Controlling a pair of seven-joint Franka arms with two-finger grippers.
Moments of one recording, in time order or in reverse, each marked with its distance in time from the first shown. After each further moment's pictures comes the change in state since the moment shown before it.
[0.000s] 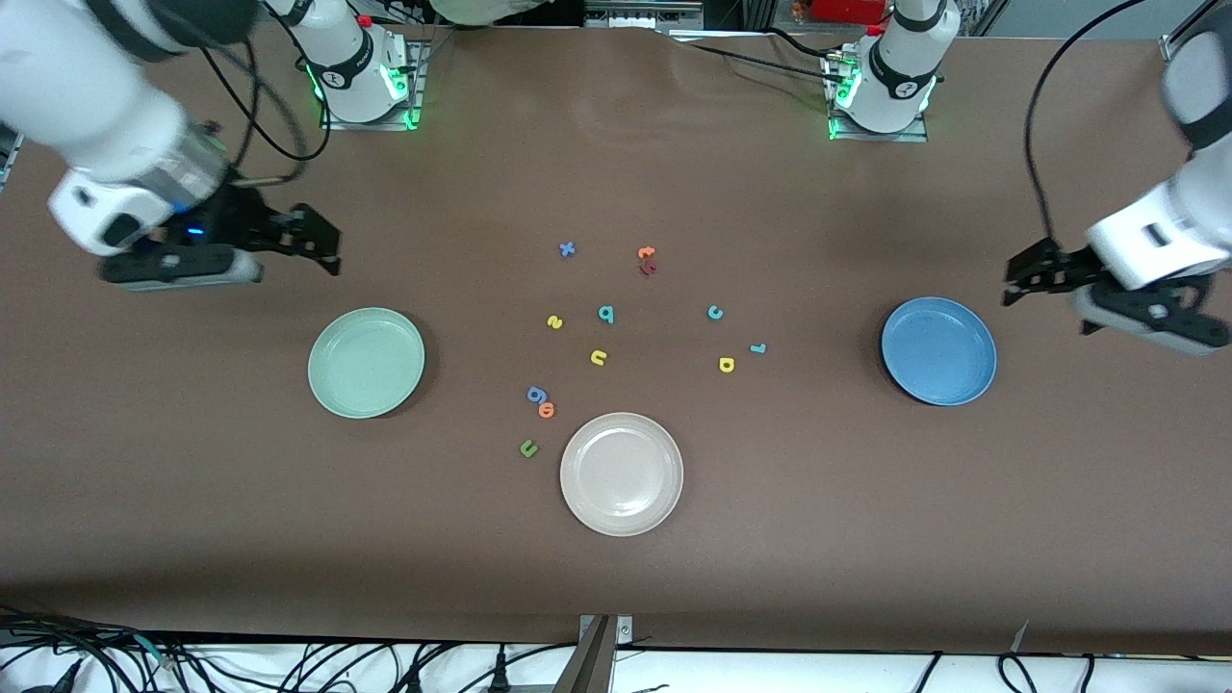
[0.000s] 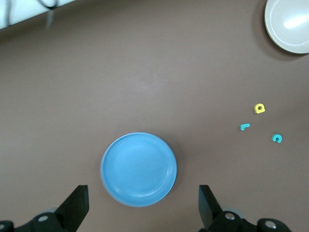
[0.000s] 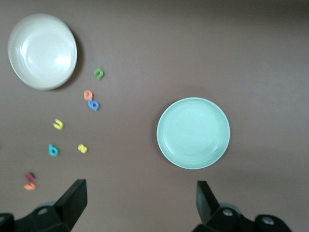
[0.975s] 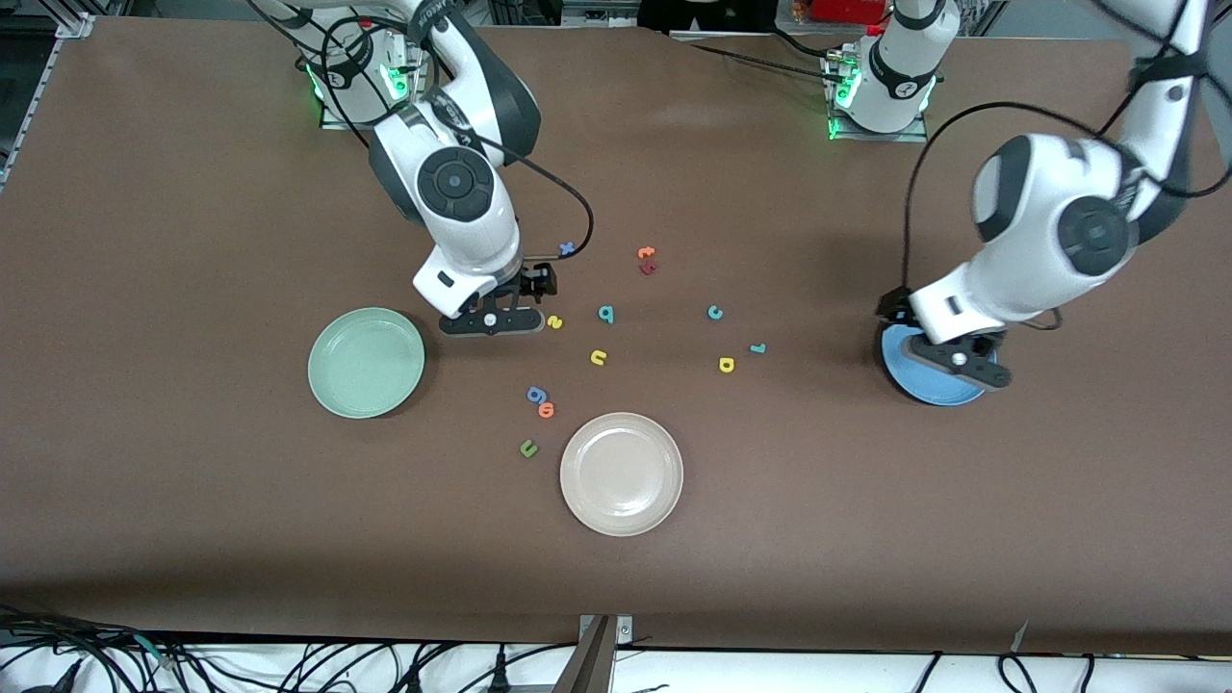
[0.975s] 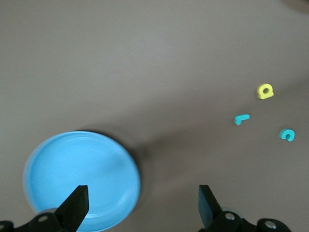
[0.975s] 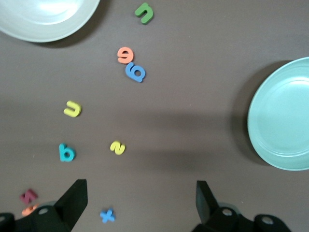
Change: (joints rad) left arm -0.150 0.169 -0.001 -0.171 0.000 0.186 -0.149; right arm 0.286 0.338 -0.006 -0.007 -0.050 0.208 0.363
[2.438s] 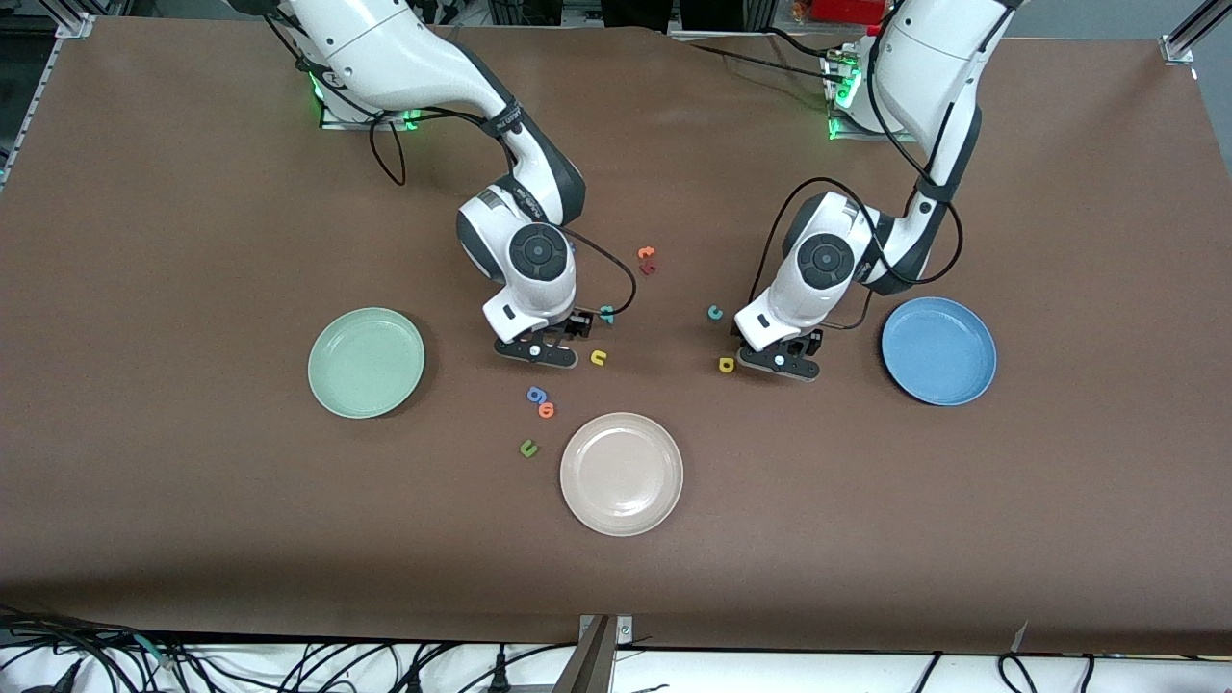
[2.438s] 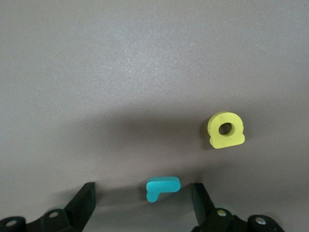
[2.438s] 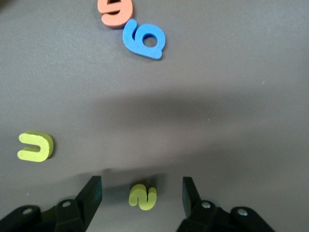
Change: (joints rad) left arm -0.172 0.284 -0.087 -0.140 0.046 0.525 -0.420; right arm 0.088 0.273 -0.008 0.001 -0.050 0.255 0.344
